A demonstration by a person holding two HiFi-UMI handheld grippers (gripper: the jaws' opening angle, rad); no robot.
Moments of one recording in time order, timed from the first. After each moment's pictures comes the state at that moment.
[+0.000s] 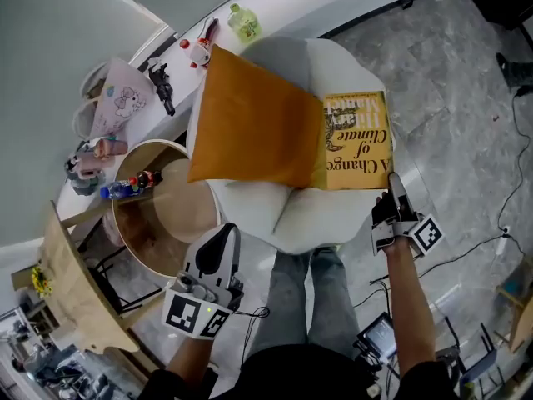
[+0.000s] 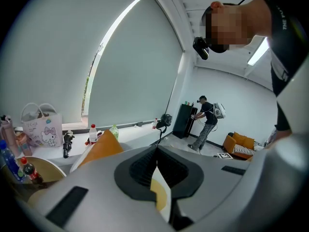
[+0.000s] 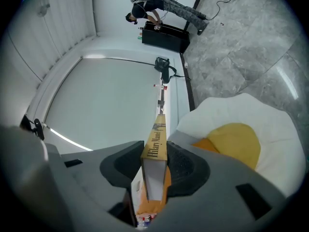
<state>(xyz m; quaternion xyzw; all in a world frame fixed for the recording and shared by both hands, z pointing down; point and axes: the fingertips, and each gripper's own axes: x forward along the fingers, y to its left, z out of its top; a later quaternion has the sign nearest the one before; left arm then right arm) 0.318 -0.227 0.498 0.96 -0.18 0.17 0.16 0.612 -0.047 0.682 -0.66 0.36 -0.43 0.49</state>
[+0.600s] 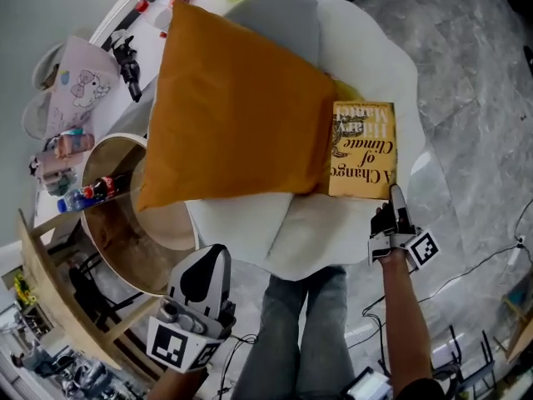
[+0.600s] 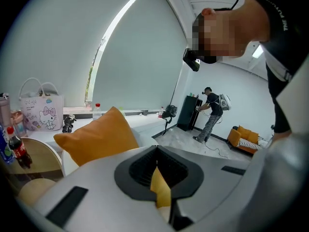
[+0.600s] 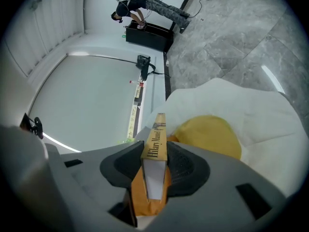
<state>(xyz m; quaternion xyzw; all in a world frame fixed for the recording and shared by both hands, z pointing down) 0.323 -0.245 0.654 0.95 -0.19 0.18 0.17 0.596 -0.047 0.907 -0.68 0.31 -0.46 0.48</state>
